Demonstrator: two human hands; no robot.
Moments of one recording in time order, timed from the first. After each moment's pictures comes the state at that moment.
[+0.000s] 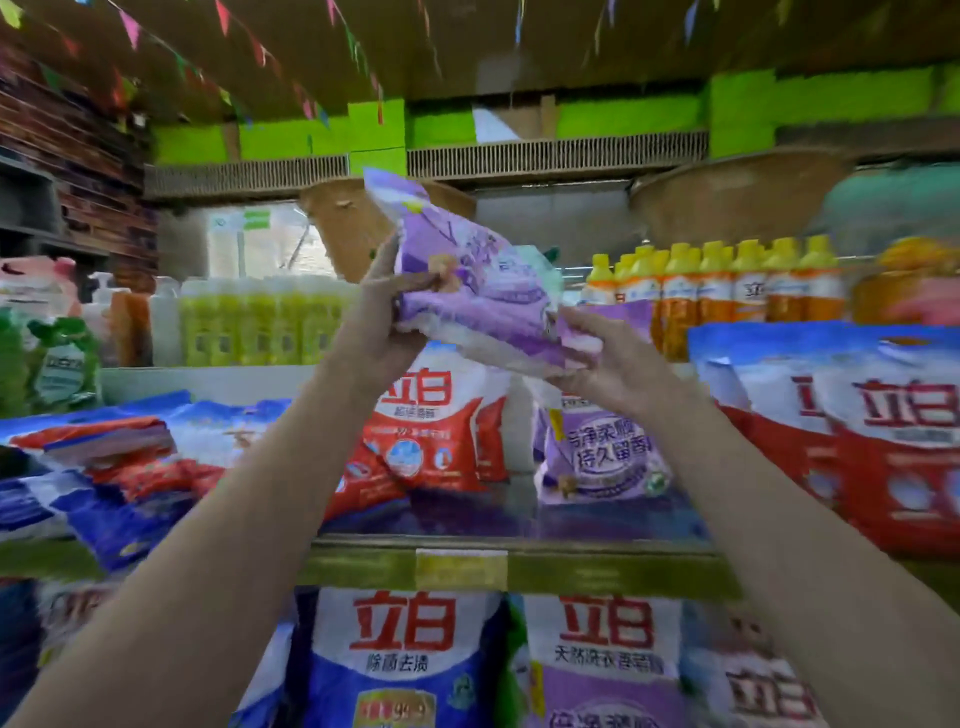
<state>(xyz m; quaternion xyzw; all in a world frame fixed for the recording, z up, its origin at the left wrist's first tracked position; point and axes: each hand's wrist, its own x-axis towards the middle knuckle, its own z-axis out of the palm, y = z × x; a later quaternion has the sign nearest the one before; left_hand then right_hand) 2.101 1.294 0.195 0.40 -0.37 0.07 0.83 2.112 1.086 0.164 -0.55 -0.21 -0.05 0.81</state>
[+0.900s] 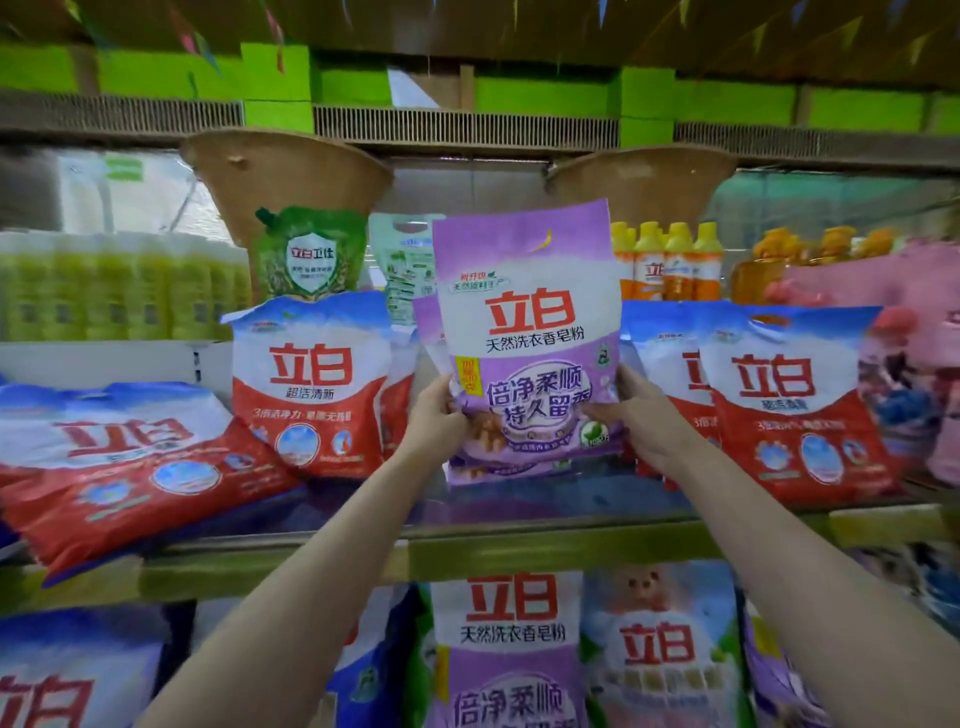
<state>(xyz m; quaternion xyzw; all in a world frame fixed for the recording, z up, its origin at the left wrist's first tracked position) 2.163 1.178 0.073 0.70 -0.27 0.15 0.64 2.111 0.966 0.085 -0.72 -0.13 -0.23 0.64</state>
